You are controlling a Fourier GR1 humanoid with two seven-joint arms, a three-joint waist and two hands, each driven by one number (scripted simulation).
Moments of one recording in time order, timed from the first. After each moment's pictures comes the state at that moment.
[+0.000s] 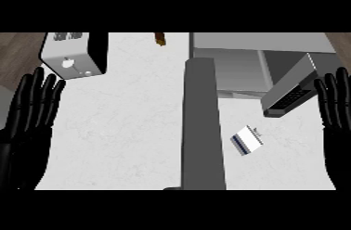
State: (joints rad) left arm 0.01 0.07 -0.02 -2.10 0.00 -0.03 0.04; right arm 0.02 -0.07 -0.01 -2.10 0.02 -0.02 0.00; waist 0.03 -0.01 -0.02
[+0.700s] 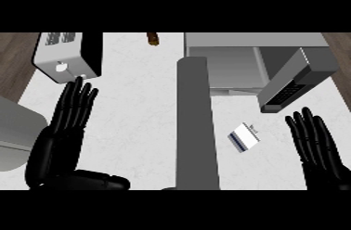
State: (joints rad) left arm 0.04 0.02 -0.09 -1.95 0.06 -0.05 -0.05; right arm 0.28 -0.05 0.13 -2.15 -0.01 0.09 -0.09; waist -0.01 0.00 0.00
